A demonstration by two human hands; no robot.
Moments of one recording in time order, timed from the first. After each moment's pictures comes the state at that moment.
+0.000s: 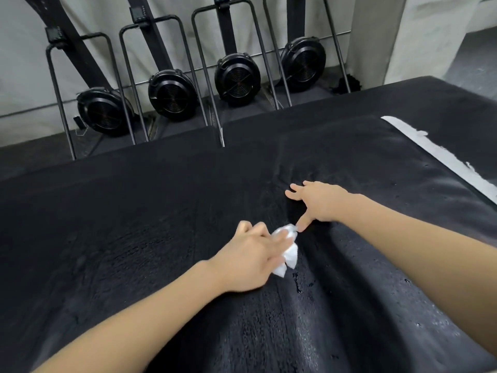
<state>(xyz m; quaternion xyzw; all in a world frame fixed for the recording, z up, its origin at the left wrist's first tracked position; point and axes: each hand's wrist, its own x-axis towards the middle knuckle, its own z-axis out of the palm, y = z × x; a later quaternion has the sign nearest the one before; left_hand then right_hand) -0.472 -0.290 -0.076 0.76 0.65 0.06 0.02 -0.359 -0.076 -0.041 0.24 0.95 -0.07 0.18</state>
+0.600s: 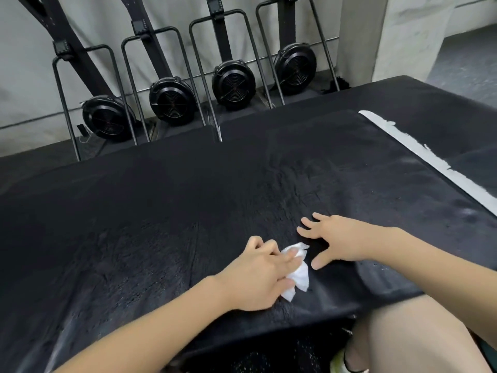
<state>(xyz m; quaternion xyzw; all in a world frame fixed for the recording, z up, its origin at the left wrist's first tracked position) -0.384 -0.366 -0.073 0.79 0.61 0.03 0.02 -0.224 -0.171 -0.047 0.17 0.96 -0.14 0.20</state>
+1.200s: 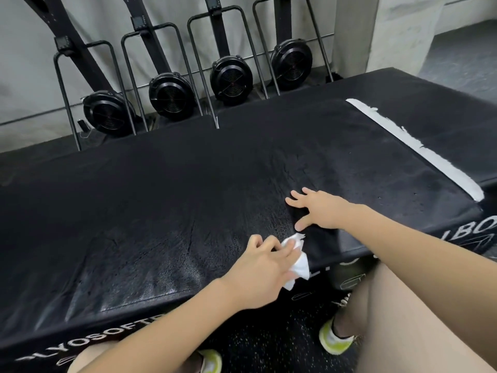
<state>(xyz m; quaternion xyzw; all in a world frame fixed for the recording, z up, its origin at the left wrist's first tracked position) -0.313 -0.416 -0.096 0.76 0.63 0.03 -0.12 -0.214 -0.195 -0.057 0.24 0.95 -0.15 0.13</state>
